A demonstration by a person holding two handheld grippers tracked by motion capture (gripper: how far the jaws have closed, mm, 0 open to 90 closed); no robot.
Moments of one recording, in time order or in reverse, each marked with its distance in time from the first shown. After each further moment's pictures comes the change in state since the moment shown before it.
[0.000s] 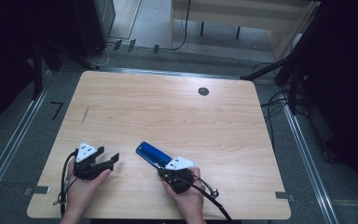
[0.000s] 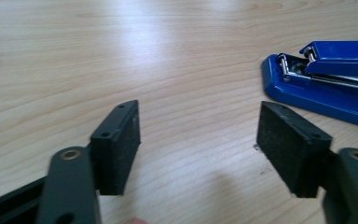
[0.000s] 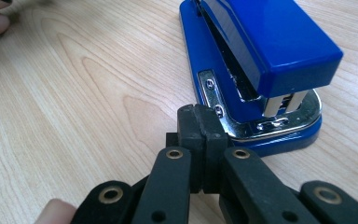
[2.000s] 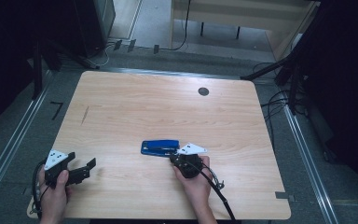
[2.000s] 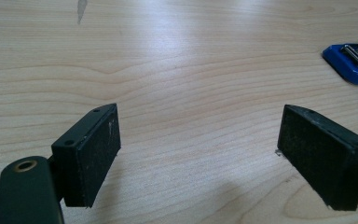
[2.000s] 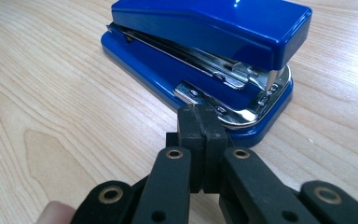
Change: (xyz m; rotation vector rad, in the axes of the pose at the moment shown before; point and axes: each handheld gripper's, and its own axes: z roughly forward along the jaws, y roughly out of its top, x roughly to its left) left arm 0.047 -0.018 -0.040 -0.008 0.094 -0.063; right arm -0.048 0.012 0.002 -0.019 -0.094 0.066
